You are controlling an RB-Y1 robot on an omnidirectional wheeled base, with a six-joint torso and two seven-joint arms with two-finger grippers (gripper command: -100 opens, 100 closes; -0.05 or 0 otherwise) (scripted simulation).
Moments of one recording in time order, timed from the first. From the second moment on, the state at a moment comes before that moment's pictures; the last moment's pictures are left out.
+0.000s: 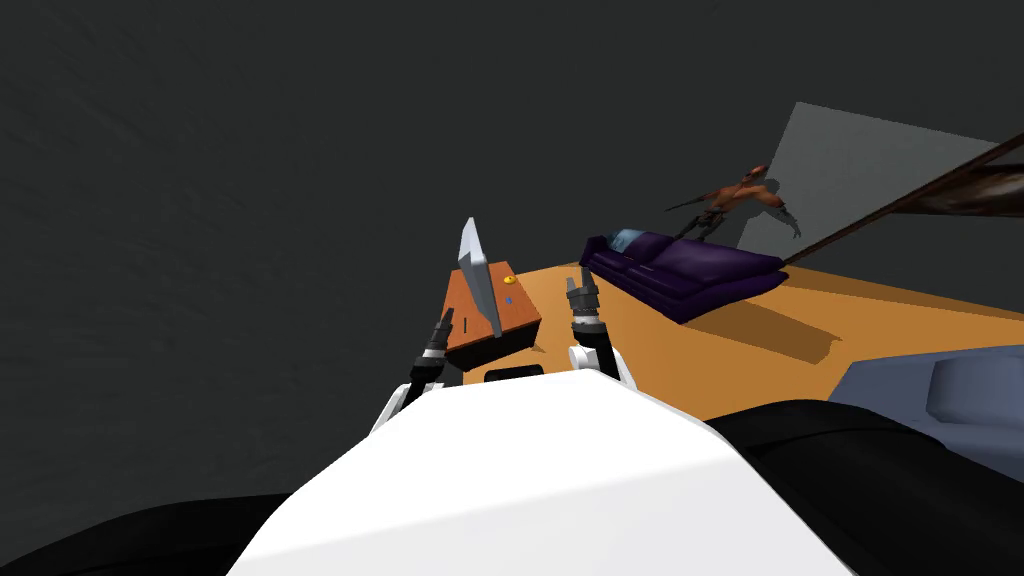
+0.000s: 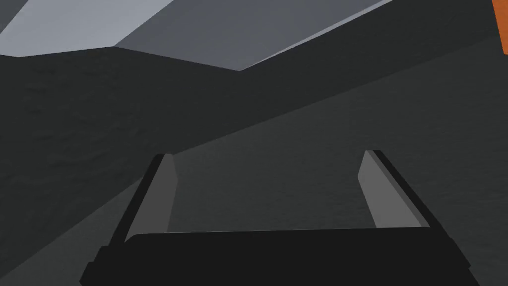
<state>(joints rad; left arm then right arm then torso) 0.55 0.27 -0.06 -1.98 -0.18 -0.42 -0.11 0.50 -0.02 0.05 -2.27 0.10 -0.39 -0.06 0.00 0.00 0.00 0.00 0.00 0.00</state>
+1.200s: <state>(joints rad) 0.55 0.47 -0.14 -1.63 -0.30 -0.42 0.04 0.50 -0.02 0.05 -2.27 0.10 -0.39 -0.06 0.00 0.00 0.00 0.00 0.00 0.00</state>
